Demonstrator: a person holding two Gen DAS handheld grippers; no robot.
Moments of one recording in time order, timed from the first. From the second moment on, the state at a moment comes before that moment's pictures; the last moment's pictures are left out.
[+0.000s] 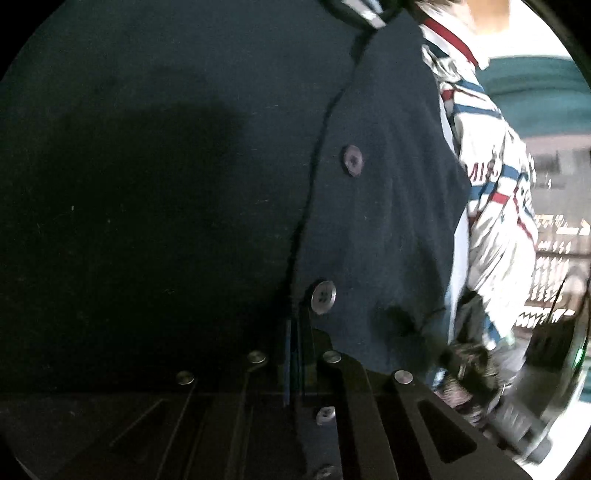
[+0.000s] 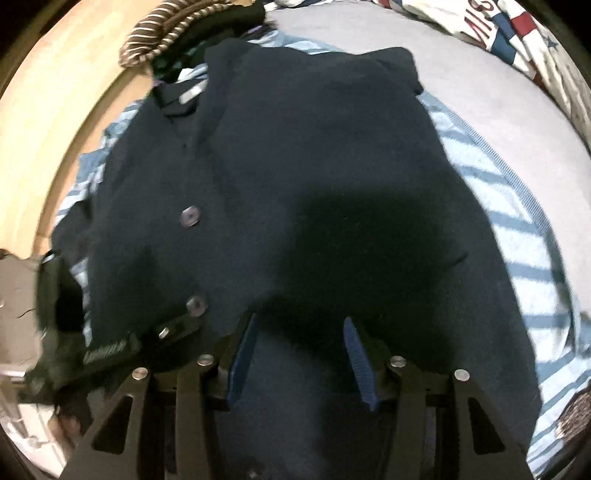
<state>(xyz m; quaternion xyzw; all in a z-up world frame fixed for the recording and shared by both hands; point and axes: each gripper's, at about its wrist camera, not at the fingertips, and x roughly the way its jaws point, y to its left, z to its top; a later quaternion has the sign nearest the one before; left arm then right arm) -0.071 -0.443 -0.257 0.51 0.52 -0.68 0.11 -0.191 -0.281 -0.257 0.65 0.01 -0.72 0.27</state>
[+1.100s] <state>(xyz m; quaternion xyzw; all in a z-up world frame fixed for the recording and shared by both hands) -0.018 -0.526 -0.244 0.28 0.60 -0.72 0.20 -0.228 -0.433 -0.297 0.59 0.11 -0.72 0.35</state>
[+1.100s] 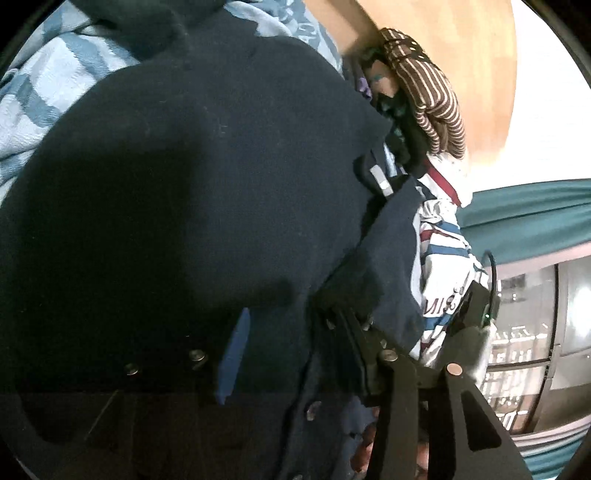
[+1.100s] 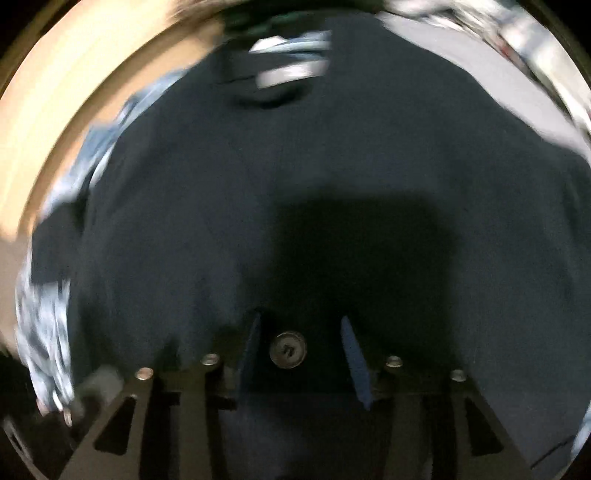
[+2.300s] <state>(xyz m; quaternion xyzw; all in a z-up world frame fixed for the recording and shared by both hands) -0.241 -0.489 -0.270 0.36 0.44 -0.78 0.26 -0.387 -0.200 -0.296 0.58 -0.13 -0.78 0.20</state>
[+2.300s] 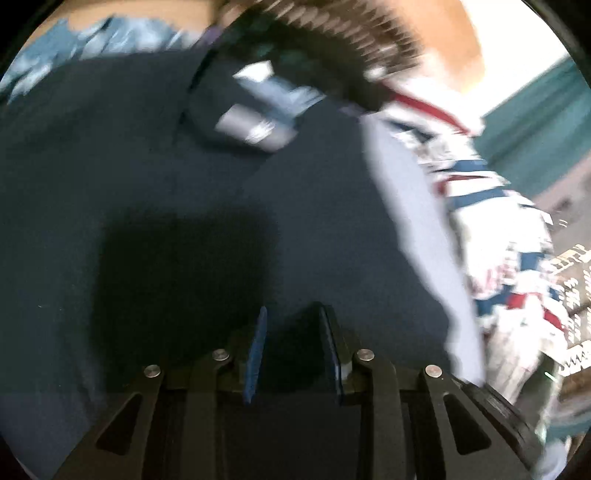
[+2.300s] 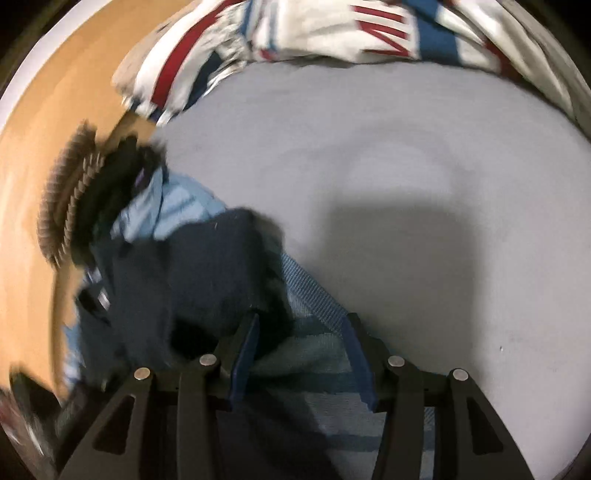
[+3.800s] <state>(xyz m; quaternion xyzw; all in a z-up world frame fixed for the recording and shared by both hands) -0.173 -0.485 -0.291 0.16 0.49 -0.84 0.18 -0.390 -0.195 -0.285 0.57 -0.04 -0.79 0.22</state>
